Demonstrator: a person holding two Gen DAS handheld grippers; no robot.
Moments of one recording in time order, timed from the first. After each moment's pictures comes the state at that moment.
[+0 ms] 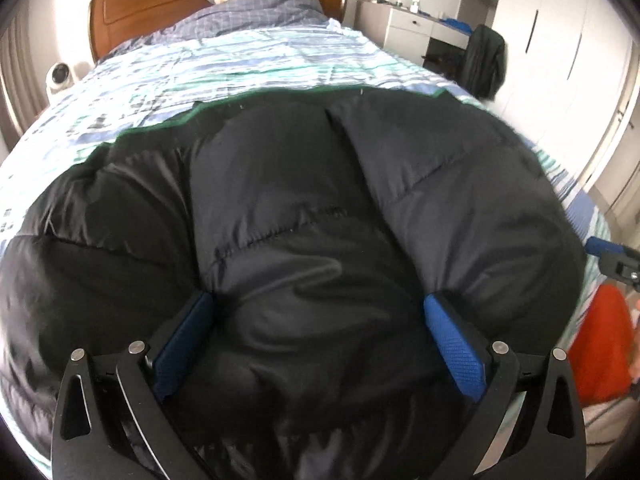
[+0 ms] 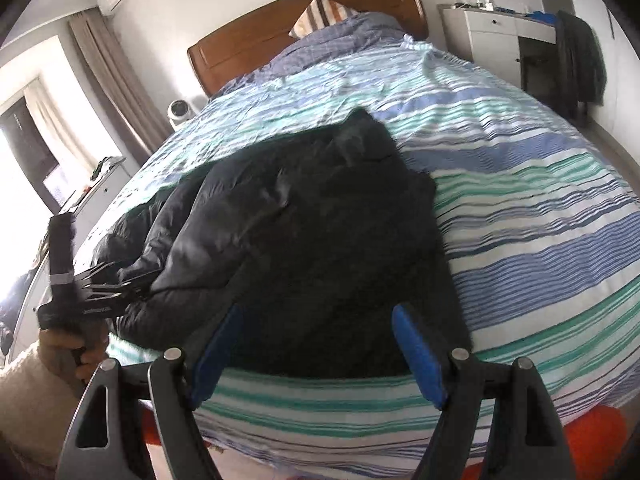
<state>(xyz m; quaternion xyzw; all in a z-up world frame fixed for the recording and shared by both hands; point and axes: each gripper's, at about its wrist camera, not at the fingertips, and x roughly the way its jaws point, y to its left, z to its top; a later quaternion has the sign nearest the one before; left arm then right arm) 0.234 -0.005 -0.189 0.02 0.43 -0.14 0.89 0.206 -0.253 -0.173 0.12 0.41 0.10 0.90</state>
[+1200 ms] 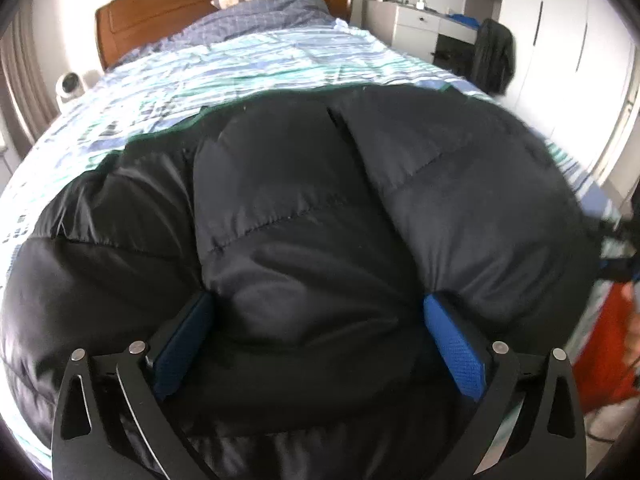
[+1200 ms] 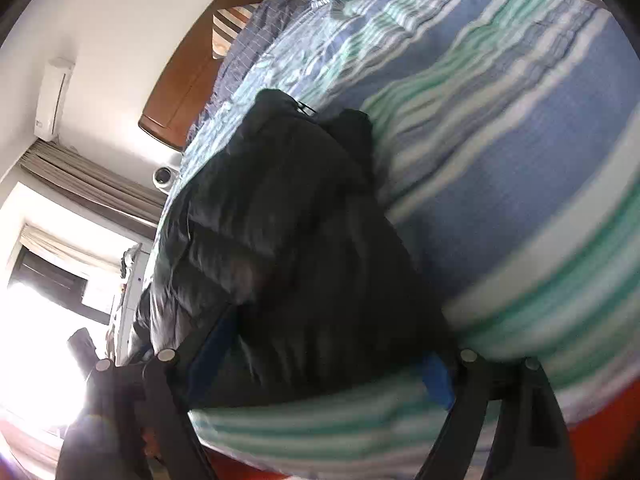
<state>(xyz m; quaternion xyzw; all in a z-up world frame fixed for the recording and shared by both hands) 0.235 -0.019 -0.191 0.05 0.42 -0.11 0.90 0.233 -0.315 -0.235 0.38 0.41 0.09 0.83</state>
